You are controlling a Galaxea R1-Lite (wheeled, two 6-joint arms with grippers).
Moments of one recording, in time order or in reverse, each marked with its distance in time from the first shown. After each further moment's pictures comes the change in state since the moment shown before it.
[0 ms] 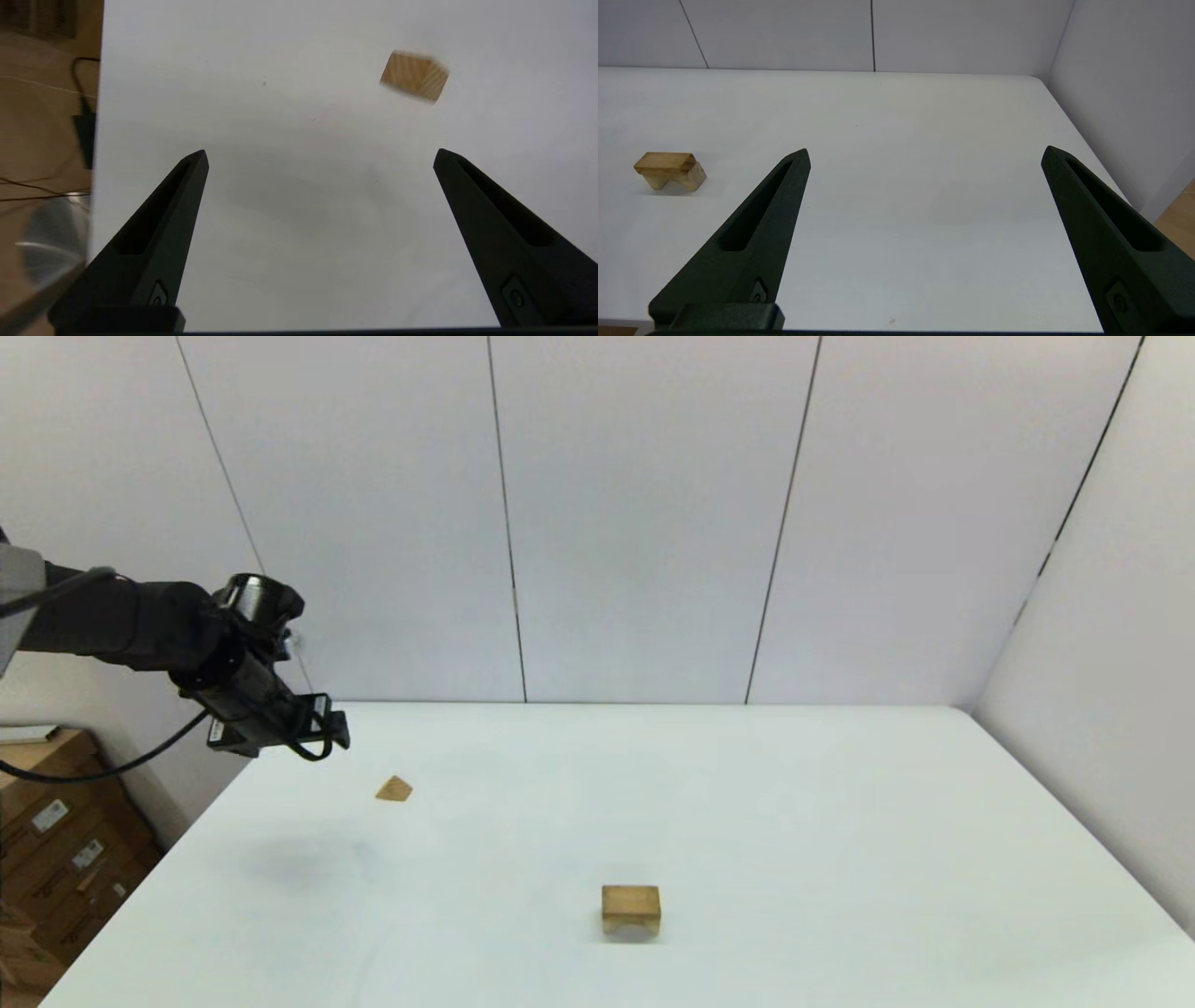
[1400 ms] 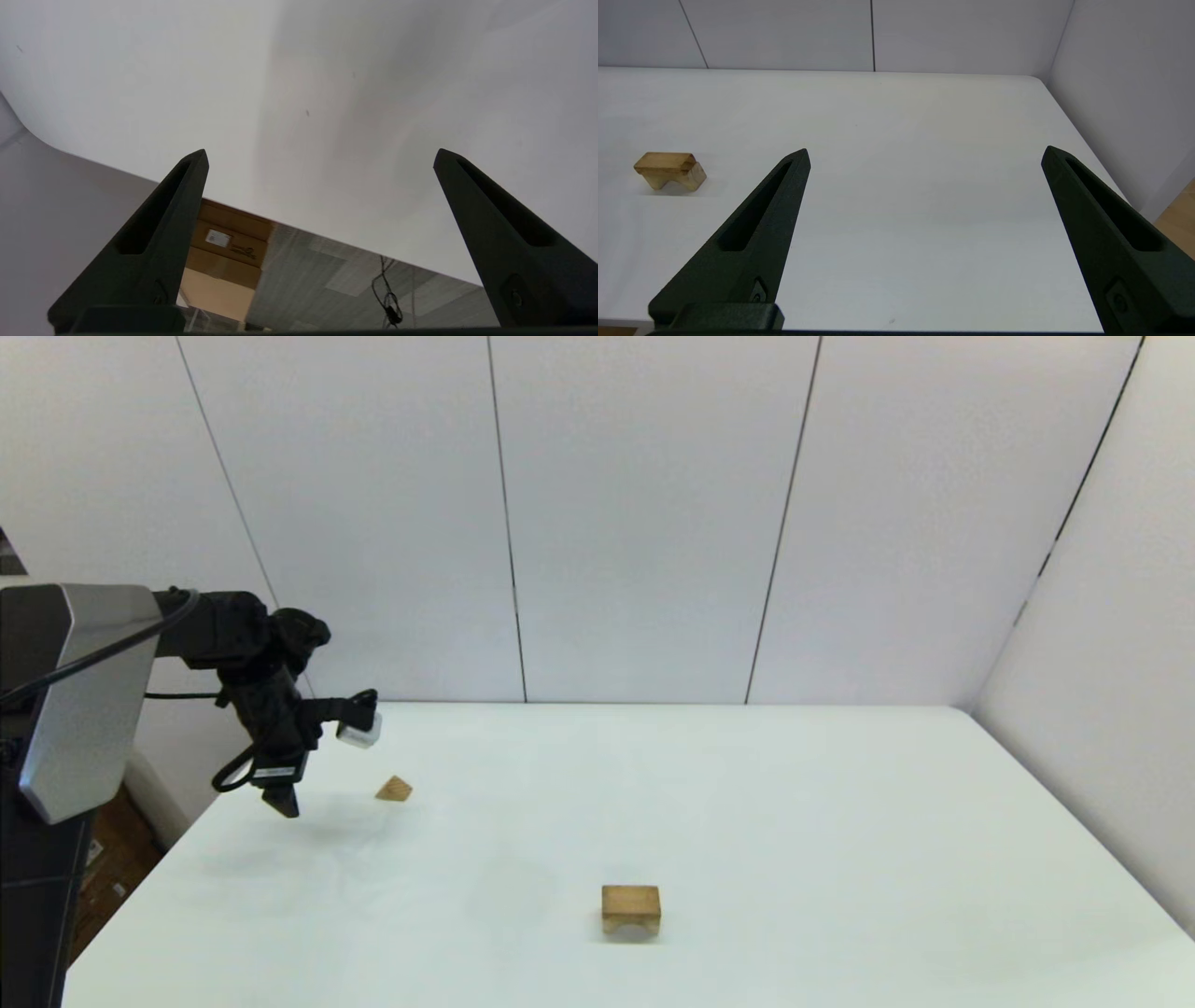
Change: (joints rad) left arm 0.020 0.320 -0.424 0.332 0.008 1.509; right arm 0.000 0.000 0.000 0.000 0.000 0.000
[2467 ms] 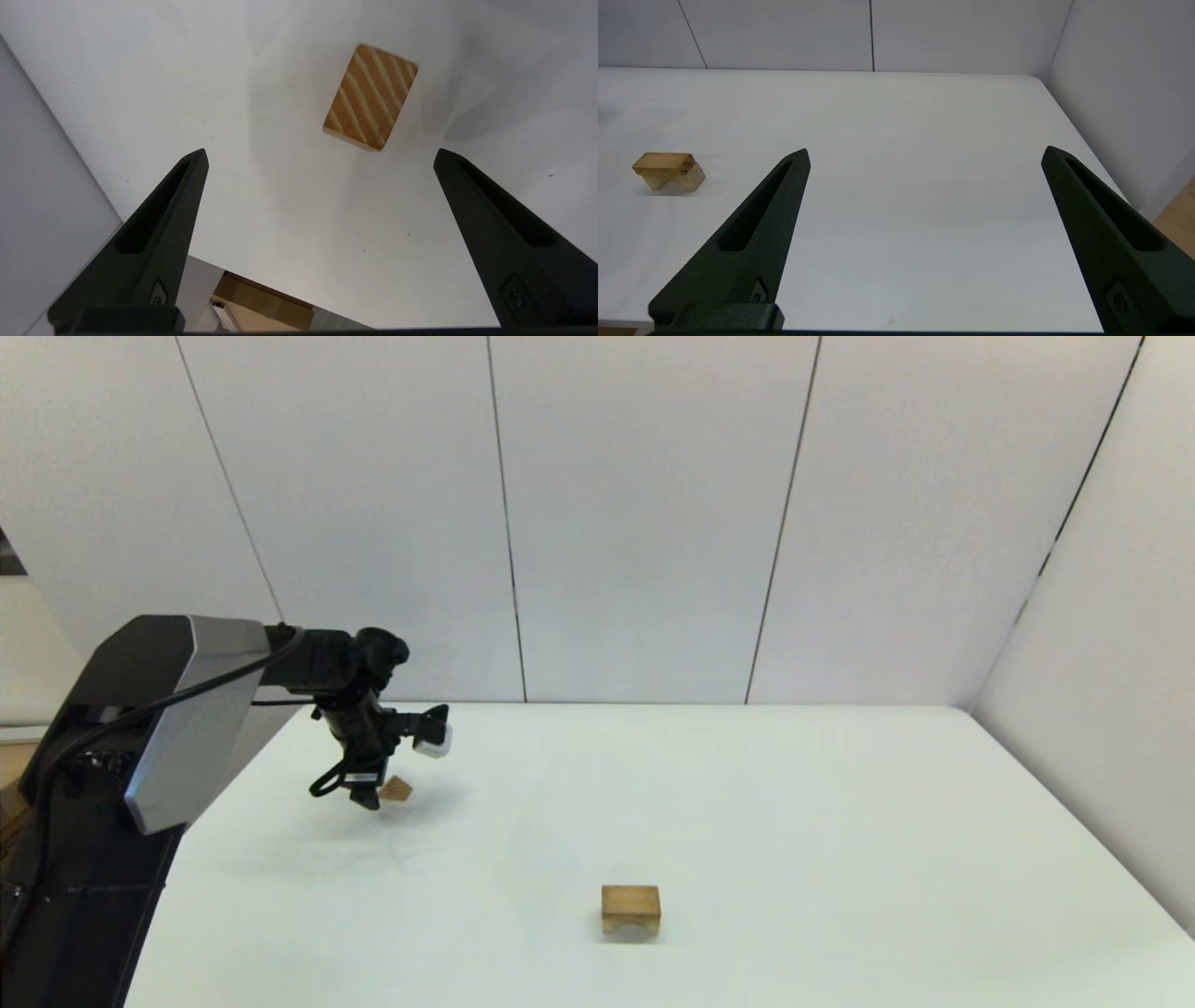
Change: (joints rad) left arm -0.135 0.113 -0.003 -0.214 0.003 -0.018; right arm 0.000 0.000 0.000 0.000 0.000 0.000
